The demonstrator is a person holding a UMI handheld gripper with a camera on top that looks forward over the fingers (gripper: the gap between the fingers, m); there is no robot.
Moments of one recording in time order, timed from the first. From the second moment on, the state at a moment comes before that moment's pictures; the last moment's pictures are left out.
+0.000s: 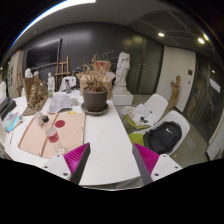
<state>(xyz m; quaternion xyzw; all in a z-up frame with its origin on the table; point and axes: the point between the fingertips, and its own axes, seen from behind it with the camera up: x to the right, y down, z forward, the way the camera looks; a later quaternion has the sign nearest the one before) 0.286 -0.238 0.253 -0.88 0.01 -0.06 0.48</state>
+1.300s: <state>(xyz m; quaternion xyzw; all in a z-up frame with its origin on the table) 0.015 -0.074 0.053 -0.83 0.00 -0.01 0.55</state>
